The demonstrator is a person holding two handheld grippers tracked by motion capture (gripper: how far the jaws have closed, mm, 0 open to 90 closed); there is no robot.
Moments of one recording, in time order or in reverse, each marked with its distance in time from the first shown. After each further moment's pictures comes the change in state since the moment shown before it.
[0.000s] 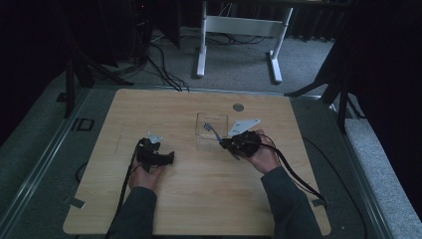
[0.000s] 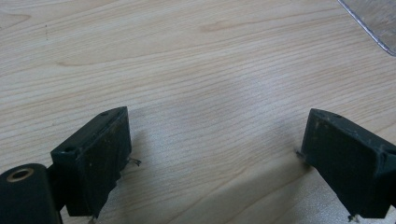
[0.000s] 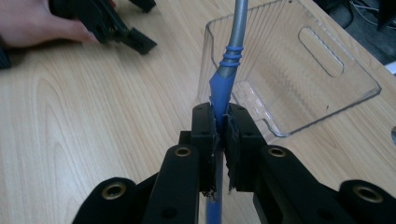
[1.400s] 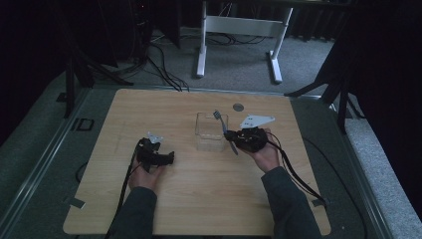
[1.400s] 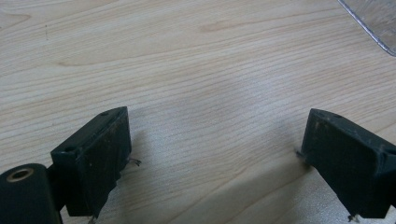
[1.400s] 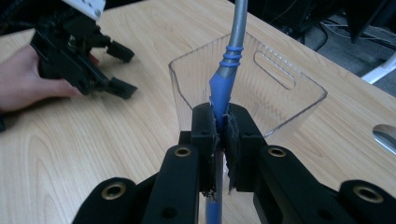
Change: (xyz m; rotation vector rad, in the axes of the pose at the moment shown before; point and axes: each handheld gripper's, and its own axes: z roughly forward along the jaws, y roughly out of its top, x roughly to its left) left arm 0.000 0.000 0.000 -0.002 0.000 -0.001; right arm -0.018 -0.012 -0.008 -0.181 -0.036 0.170
